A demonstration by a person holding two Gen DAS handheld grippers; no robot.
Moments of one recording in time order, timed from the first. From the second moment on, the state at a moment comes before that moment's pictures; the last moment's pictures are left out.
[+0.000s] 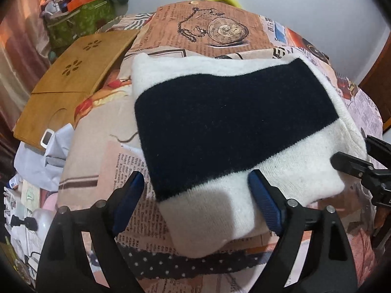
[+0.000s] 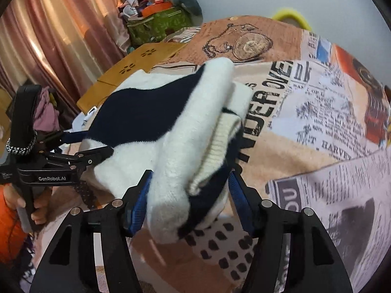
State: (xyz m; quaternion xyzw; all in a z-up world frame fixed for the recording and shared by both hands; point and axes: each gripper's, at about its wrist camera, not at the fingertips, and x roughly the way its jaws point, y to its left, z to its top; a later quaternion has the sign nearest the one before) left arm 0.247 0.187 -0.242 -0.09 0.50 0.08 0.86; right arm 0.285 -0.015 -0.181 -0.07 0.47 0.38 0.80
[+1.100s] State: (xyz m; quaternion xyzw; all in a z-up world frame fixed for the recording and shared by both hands) left arm 0.020 0.094 0.023 -0.06 0.12 0.08 0.99; right arm 0.081 -0.088 0.047 0.00 0.12 0.38 0.92
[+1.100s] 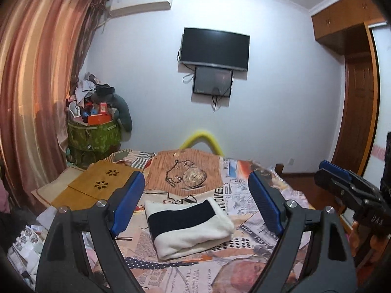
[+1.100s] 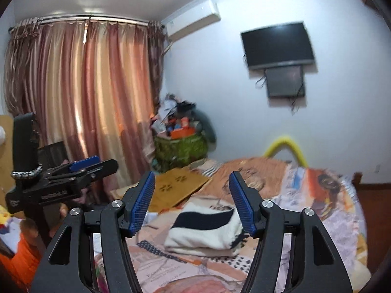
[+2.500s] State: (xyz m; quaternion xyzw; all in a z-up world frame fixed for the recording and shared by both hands) left arm -0.020 0.075 0.019 -0.05 0.09 0.08 0.99; right arm 0.057 -0.096 0.042 -0.01 0.13 0.33 0.94
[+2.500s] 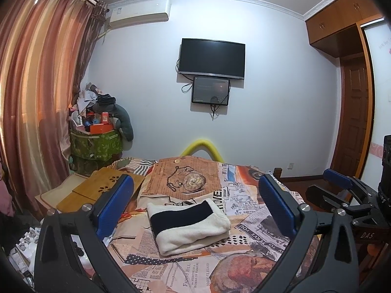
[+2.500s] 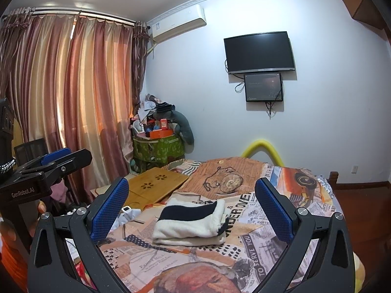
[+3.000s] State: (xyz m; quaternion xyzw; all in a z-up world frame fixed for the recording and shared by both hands) left arm -0.020 0.071 0.018 -0.04 0.09 0.07 0.99; right arm 0.055 -0.096 0.045 -0.01 0.13 0.33 0.94
